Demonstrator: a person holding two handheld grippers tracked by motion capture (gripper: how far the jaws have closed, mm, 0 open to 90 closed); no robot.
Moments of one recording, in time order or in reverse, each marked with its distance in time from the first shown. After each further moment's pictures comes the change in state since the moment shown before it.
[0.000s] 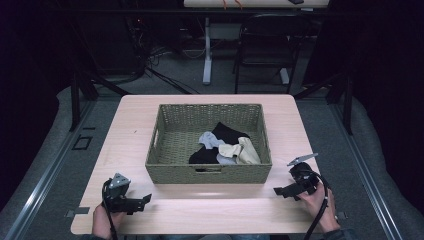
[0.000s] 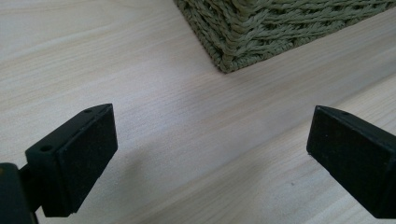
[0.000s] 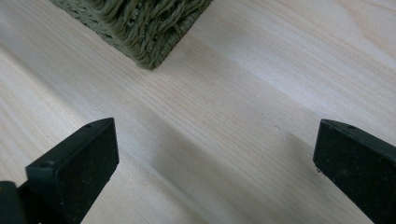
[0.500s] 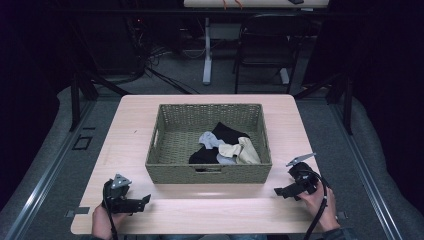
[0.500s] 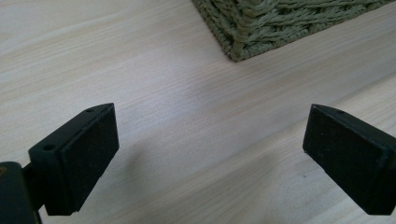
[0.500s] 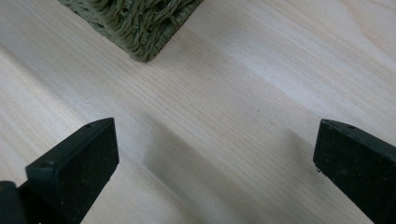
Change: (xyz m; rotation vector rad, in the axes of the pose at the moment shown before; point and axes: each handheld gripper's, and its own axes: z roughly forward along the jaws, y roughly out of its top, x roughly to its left) left arm 0.000 -0.003 0.000 0.031 0.048 0.002; right arm 0.001 0.003 0.002 0.026 -0.028 -0.028
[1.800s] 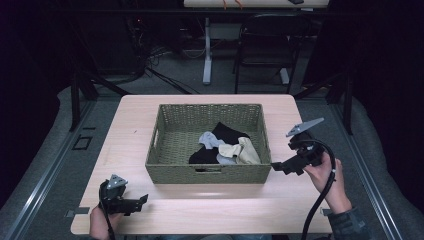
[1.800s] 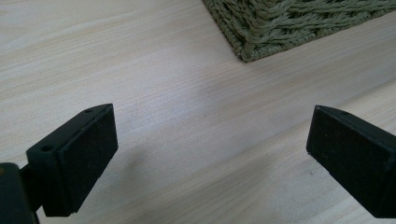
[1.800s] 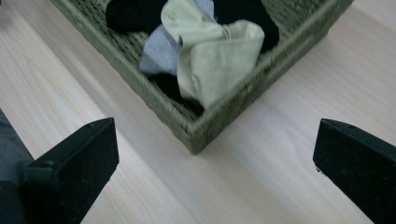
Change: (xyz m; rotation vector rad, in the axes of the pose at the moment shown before) left arm 0.005 -0.003 -0.004 -0.020 -0.004 -0.022; right arm 0.035 0.090 -0.105 -0.117 0.027 -0.168
